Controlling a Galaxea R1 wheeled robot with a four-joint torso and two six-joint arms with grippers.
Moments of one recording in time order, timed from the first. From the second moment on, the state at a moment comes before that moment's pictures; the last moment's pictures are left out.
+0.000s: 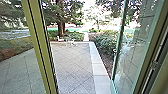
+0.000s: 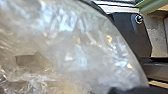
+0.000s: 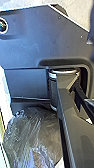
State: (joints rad) left arm 1.52 2.96 -2.63 -0.33 0.00 0.37; right arm -1.52 3.05 -2.66 -0.10 -0.09 0.12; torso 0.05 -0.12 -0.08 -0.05
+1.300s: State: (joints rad) left arm 1.52 2.96 -2.62 -0.32 0.00 0.37; right arm -1.53 3.06 -2.67 -0.10 -0.09 0.12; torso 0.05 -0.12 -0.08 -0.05
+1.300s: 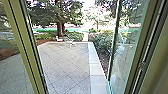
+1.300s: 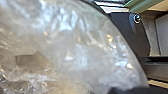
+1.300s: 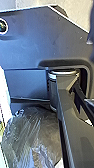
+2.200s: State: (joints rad) left arm 1.52 2.96 -2.63 -0.32 0.00 0.37; right arm -1.53 3.06 -2.67 -0.10 -0.08 0.12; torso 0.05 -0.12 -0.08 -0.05
